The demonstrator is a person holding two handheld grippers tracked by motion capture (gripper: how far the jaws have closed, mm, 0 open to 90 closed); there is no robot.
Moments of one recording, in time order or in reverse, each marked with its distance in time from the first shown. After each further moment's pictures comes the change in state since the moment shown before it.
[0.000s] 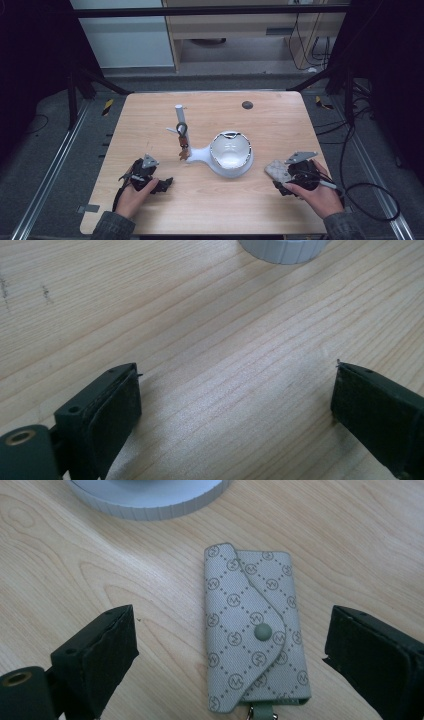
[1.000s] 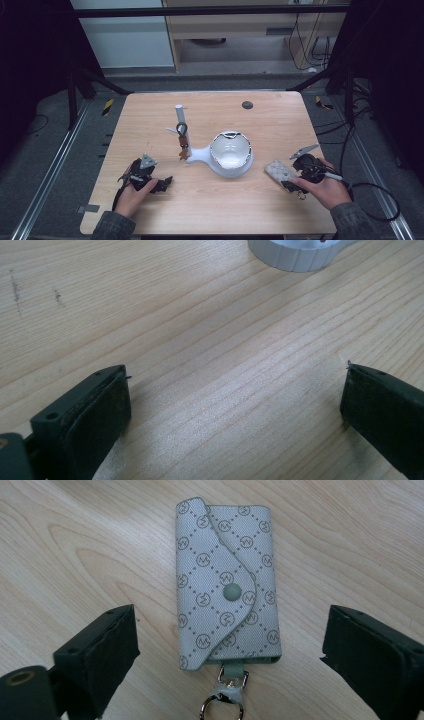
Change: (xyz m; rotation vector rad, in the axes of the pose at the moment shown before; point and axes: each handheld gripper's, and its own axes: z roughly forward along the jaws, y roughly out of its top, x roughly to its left) left arm 0.005 -0.005 0.004 -0.047 0.006 -0.009; right arm -0.022 0.006 -0.001 0.183 0.024 0.035
